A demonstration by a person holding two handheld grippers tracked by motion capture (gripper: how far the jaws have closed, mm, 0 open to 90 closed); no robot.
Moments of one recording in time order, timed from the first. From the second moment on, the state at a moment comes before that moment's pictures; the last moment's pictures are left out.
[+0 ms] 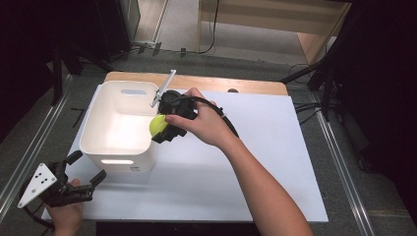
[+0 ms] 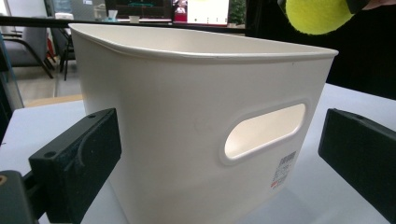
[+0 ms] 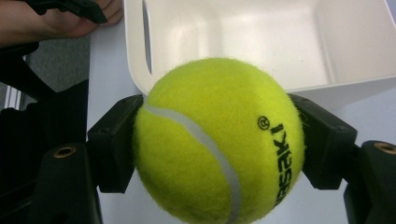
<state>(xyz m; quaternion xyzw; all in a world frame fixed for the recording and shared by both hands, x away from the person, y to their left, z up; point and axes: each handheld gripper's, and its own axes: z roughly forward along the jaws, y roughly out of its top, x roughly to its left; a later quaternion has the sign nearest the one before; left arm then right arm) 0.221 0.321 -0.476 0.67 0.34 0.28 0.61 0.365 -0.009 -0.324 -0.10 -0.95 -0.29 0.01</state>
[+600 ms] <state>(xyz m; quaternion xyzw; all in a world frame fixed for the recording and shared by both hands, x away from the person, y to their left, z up) 0.220 0.322 -0.476 0.67 0.34 0.28 0.60 0.367 0.013 -0.322 -0.09 -0.95 -0.29 0.01</state>
